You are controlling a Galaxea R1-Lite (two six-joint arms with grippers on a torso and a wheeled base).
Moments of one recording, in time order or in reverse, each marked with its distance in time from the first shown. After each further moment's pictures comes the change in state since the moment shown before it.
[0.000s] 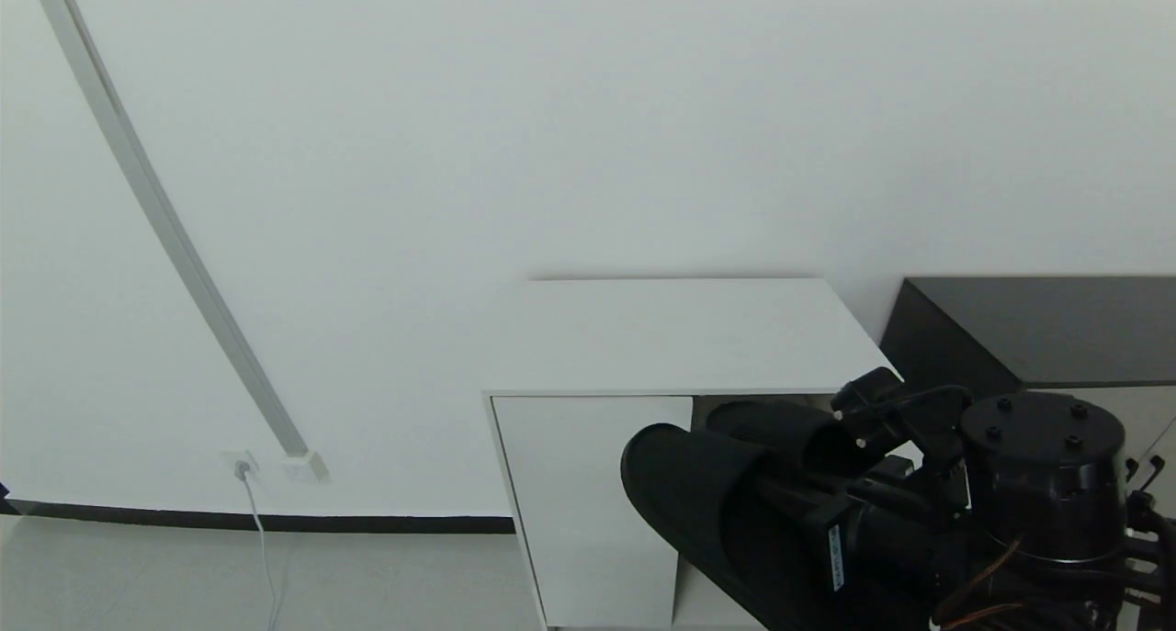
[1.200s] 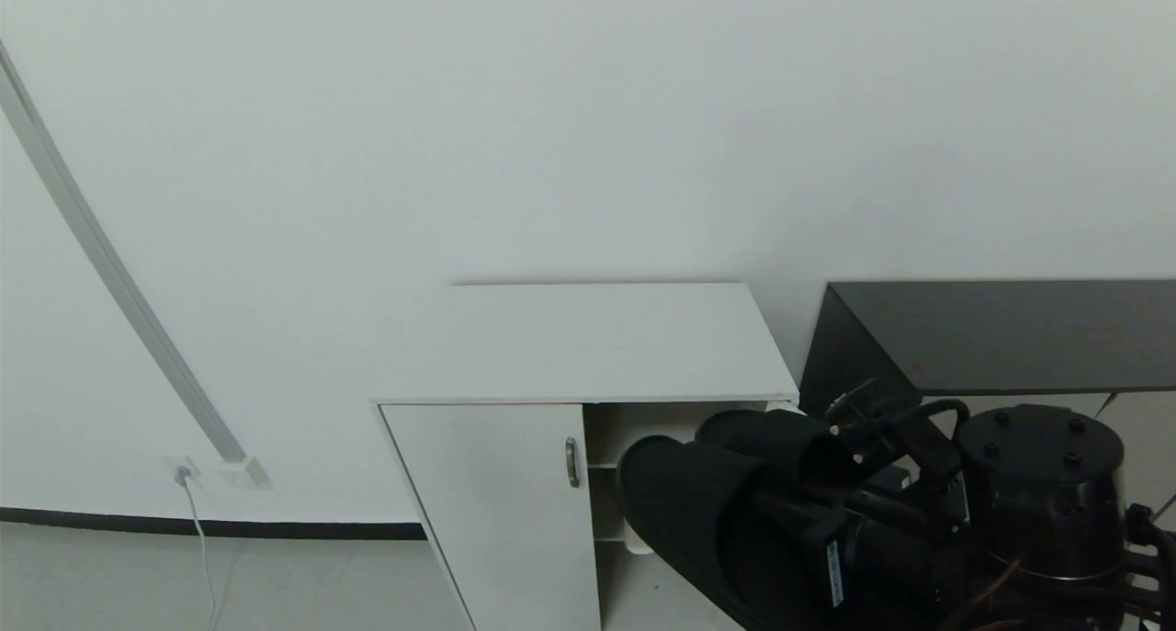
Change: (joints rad) left arm -0.001 0.000 0.000 0.000 0.000 -0.001; right arm 0.002 0.004 0.019 -0.015 0.001 -0.002
